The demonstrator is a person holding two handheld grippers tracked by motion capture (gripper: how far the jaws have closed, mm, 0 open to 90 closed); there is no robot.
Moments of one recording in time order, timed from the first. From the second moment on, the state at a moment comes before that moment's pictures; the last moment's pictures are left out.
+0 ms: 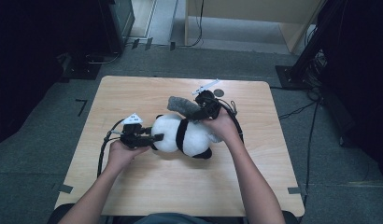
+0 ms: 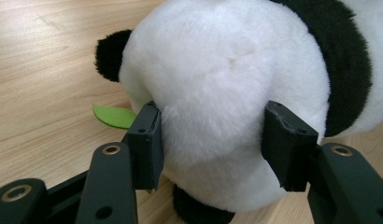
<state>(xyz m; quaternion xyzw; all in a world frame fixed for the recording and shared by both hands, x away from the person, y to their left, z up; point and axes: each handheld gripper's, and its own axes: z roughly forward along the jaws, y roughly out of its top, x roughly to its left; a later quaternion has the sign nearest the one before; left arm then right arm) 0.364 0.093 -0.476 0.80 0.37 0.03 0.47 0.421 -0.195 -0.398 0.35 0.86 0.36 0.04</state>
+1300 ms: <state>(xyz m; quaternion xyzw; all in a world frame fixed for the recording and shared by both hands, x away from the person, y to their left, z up) 0.364 0.092 -0.476 0.79 0.38 0.03 0.47 0.431 -0.150 -0.397 0.37 0.87 0.31 0.06</state>
